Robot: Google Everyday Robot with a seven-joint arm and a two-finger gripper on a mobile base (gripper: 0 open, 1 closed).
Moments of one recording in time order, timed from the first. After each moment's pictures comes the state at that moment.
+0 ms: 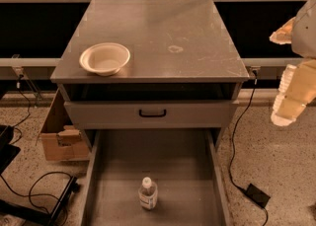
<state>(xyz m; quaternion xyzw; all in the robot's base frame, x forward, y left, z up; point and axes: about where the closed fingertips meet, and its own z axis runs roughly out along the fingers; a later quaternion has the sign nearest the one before) 0.438 -0.217 0.976 -0.60 0.78 -0.03 0.16</state>
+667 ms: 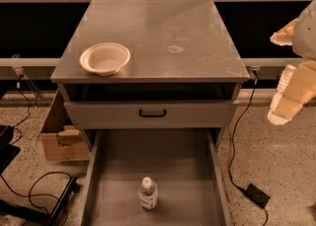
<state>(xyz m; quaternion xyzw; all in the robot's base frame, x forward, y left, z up) 0.442 -0.218 0.972 -0.59 0.79 -0.02 0.18</state>
